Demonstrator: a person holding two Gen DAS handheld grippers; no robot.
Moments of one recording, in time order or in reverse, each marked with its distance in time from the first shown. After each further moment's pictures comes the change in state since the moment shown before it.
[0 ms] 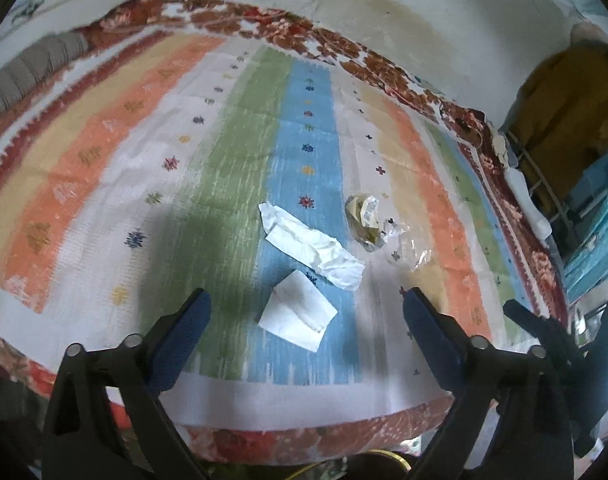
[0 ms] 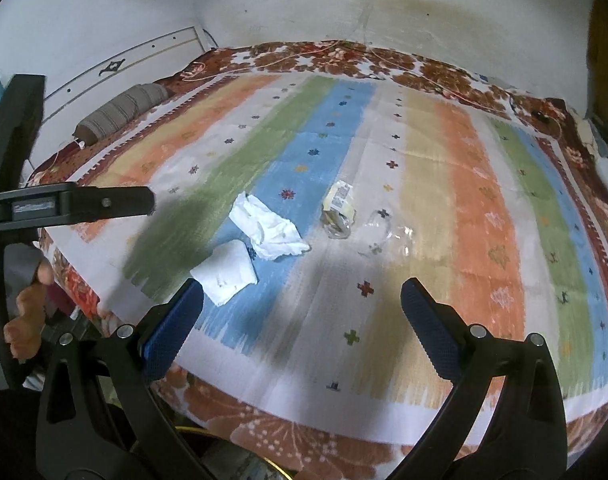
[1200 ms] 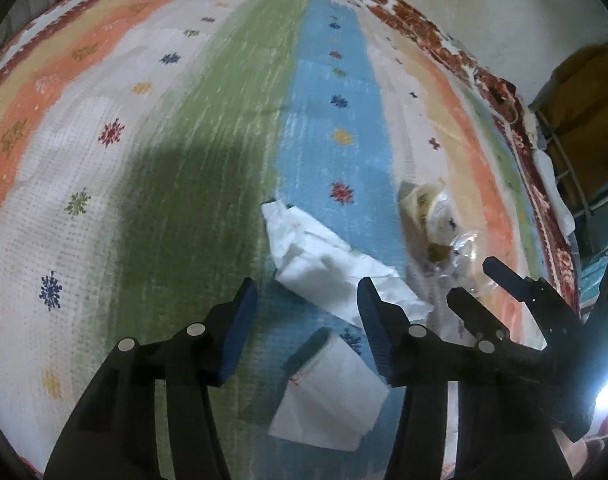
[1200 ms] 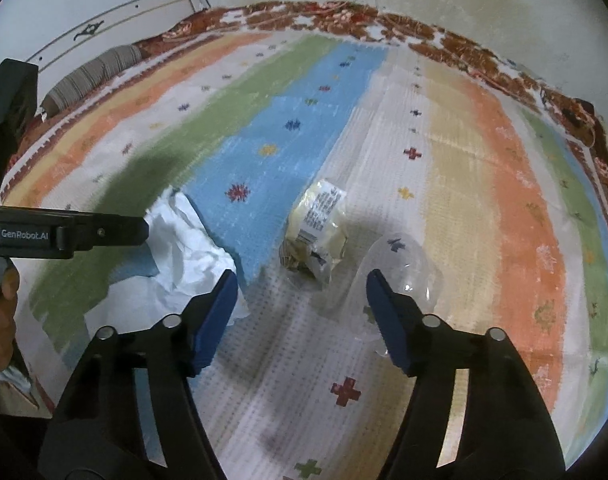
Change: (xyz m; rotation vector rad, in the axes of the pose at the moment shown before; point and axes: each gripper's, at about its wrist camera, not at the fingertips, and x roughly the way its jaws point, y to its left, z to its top) left arm 0.130 0.028 0.040 -0.033 0.191 0.009; right arm 0.151 -0.033 0.037 -0.064 0.116 -0.020
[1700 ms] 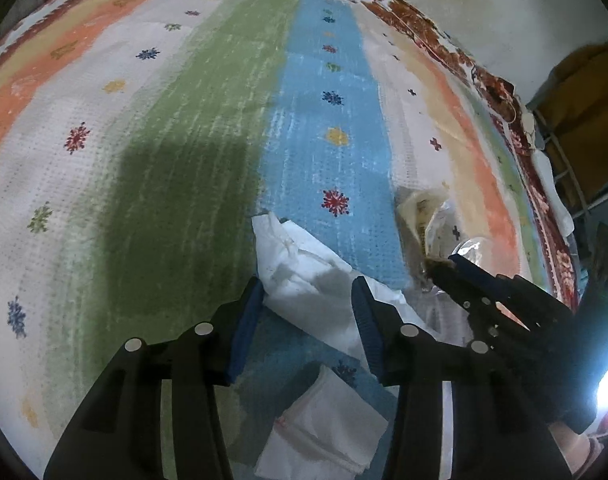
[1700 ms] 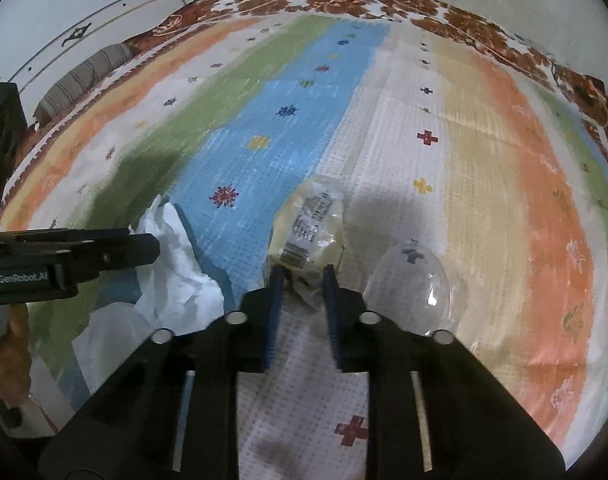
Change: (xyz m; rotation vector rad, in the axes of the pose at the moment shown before) left arm 0.026 -0.006 0.010 0.018 -0.005 -0.010; right arm 0.034 -0.008 0.014 0.057 0.056 0.044
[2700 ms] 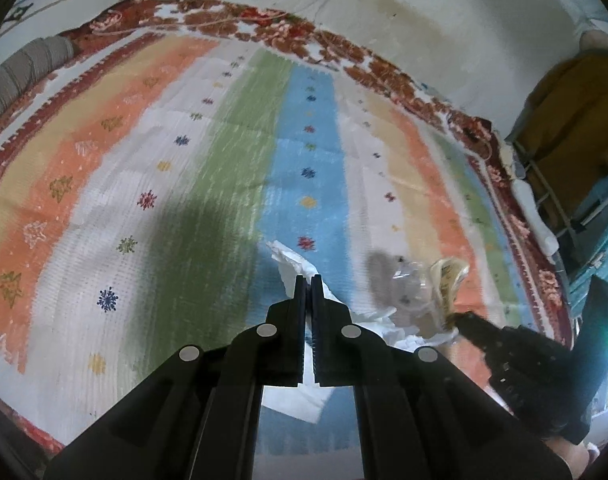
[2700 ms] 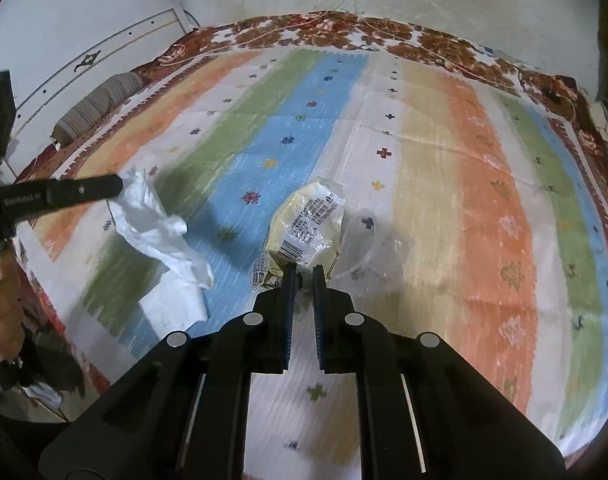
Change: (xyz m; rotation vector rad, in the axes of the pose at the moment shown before) left arm -0.118 -0.030 -0.020 0.032 -0.212 0.006; right arm -0.117 0.003 -0.032 0.041 -0.070 -0.016
